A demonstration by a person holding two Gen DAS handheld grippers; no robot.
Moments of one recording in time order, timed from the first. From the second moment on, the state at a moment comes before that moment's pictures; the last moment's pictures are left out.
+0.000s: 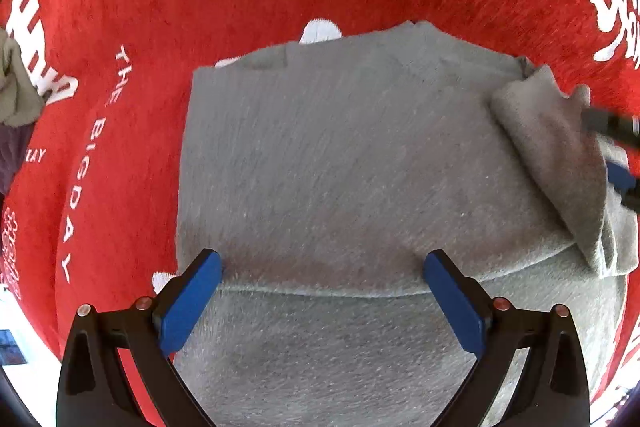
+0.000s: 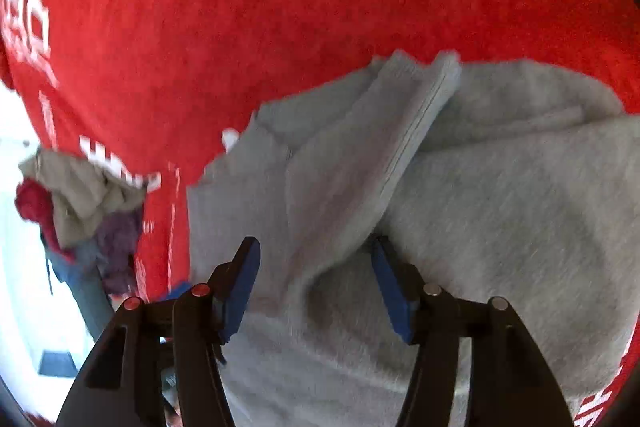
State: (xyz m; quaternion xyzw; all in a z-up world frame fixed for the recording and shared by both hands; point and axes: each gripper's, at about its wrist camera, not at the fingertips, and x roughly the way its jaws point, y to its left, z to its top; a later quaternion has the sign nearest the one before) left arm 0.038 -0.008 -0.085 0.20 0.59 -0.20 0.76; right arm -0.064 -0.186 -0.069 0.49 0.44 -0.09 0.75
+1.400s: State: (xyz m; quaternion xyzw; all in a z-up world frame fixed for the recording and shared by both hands) left arm 0.072 0.010 -0.075 0.19 0.58 -0.20 0.77; right arm -0.229 -0.202 -0.107 0.63 0.37 -0.23 0.65
